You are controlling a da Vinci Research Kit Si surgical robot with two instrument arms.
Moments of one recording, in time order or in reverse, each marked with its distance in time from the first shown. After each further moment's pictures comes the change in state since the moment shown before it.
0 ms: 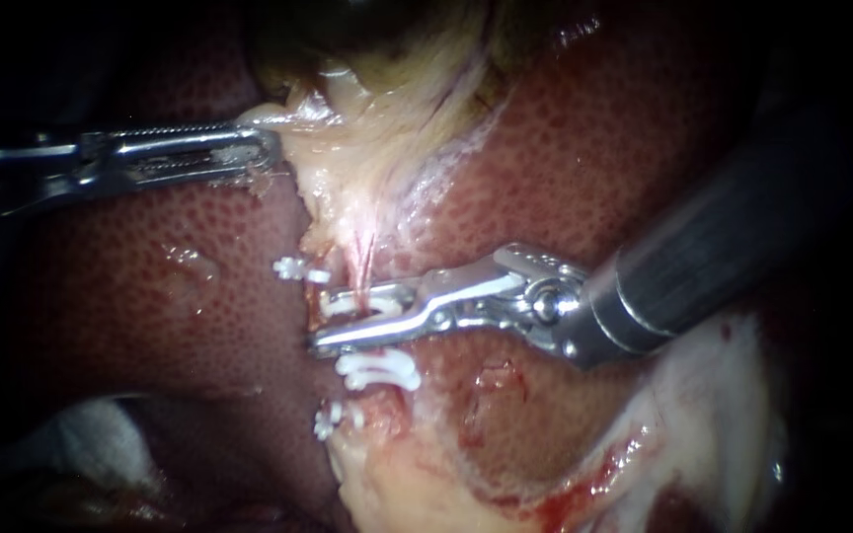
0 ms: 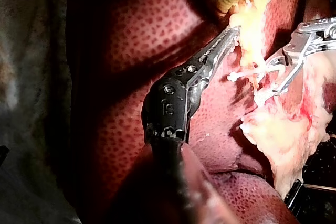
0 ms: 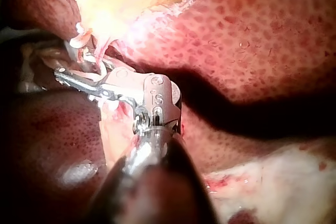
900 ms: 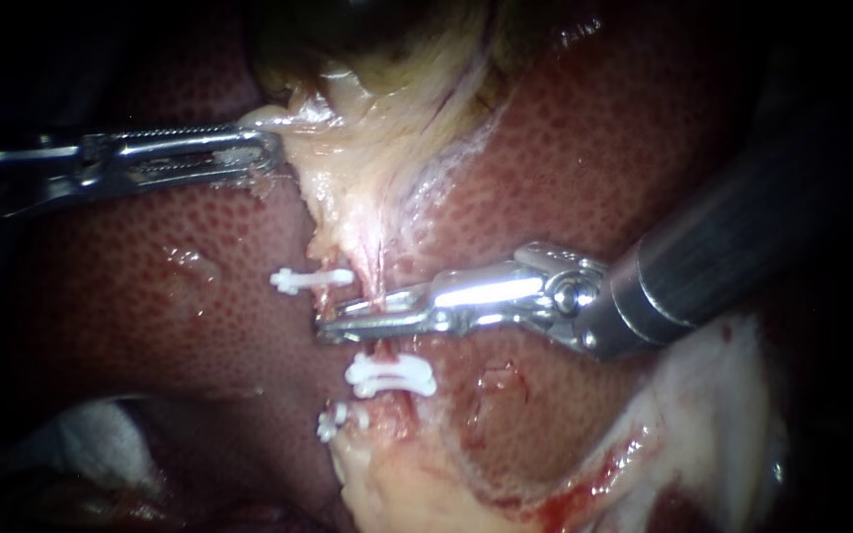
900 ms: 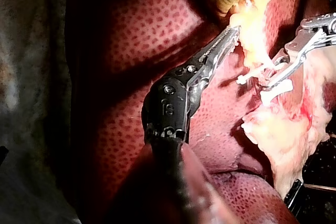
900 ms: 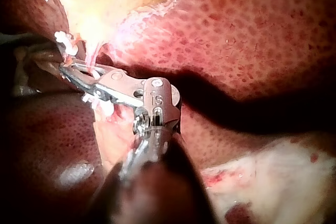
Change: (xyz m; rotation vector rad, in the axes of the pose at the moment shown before) right arm -0.001 0.000 -0.001 -0.012 -0.029 0.038; left arm 0.000 0.000 0.000 -0.002 0.001 0.001
